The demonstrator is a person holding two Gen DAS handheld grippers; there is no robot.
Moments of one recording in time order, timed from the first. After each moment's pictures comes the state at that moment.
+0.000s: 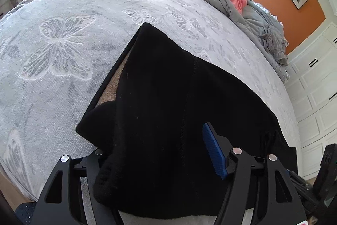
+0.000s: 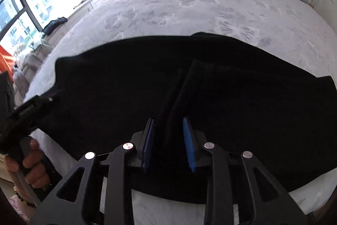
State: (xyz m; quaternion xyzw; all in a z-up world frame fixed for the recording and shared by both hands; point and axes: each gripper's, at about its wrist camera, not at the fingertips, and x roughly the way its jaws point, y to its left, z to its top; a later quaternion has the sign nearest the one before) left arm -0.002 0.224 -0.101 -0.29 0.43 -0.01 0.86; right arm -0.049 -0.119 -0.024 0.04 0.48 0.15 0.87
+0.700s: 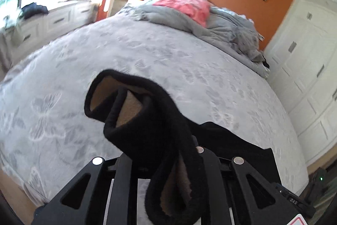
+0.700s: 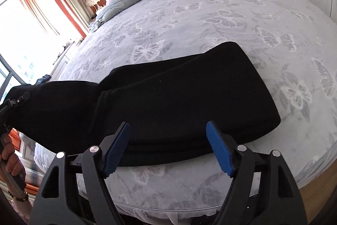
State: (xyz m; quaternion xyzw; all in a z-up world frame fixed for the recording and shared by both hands) left arm -0.003 0.121 0.052 -0.16 0.35 -0.06 0.92; right arm -0.098 -0.310 0.015 0.18 0.43 0.05 0.88
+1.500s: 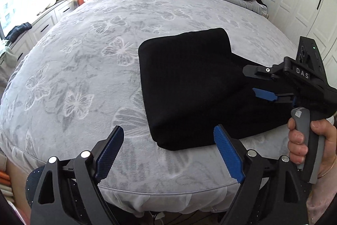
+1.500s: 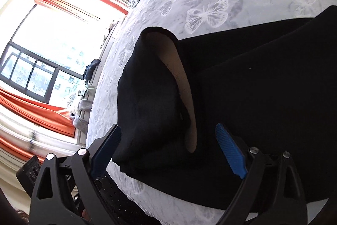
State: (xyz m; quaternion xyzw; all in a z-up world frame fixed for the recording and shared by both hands) left arm -0.066 0.041 -0.026 -0.04 0.46 -0.07 0.88; right arm -0.002 -0.253 -0.038 0.30 0.49 0.24 0.78
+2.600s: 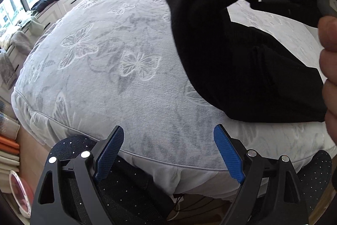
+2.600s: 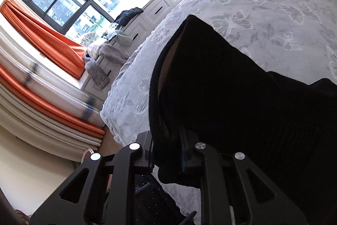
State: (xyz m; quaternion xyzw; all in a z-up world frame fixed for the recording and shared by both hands) left arm -0.093 0.119 -0.054 -0.06 0.52 0.04 0.85; right arm -0.012 0.009 0.041 0.10 0.51 0.39 0.76
